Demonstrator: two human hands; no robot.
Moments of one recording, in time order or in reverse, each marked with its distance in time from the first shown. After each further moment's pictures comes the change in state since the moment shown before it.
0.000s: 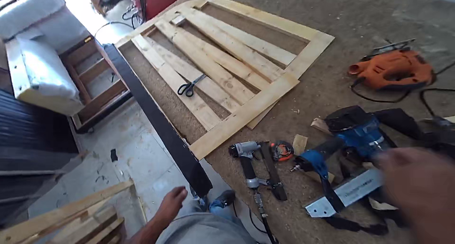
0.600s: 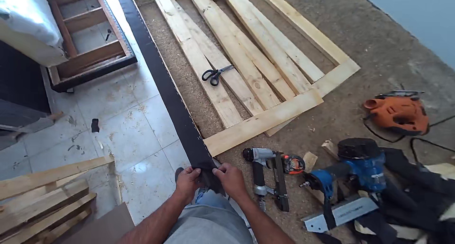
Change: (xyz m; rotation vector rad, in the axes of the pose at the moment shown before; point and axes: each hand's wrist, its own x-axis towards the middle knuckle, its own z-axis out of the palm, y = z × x) left_hand 0.065 0.011 0.025 -1.094 0.053 0.012; right_hand -0.042 -0.253 0.252 0.364 -0.646 -0.017
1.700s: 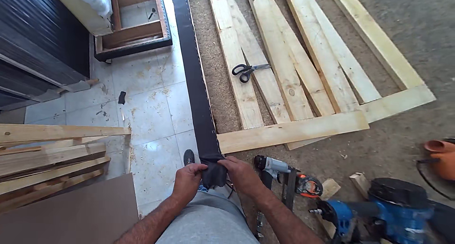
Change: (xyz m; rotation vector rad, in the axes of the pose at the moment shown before) left_hand -0.059 0.006 0.007 0.917 0.202 0.483; right_hand 0.031 0.023 -0.028 -0.475 -0.091 -0.958
